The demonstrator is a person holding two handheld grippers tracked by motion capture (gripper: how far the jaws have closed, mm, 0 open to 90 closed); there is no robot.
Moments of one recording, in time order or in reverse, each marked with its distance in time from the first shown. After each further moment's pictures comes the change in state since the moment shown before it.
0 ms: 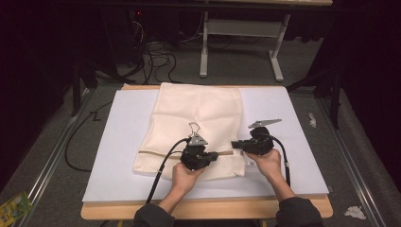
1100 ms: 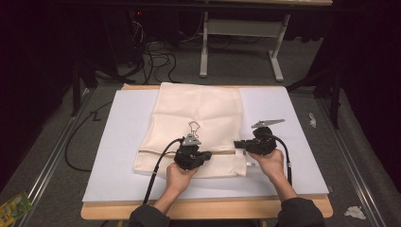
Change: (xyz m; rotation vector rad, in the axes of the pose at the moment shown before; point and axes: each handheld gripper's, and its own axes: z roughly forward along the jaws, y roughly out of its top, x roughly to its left) left arm 0.011 -0.007 -0.013 -0.008 0.040 -0.011; right arm -0.005 -0.003 -0.006 -0.004 -0.010 0.007
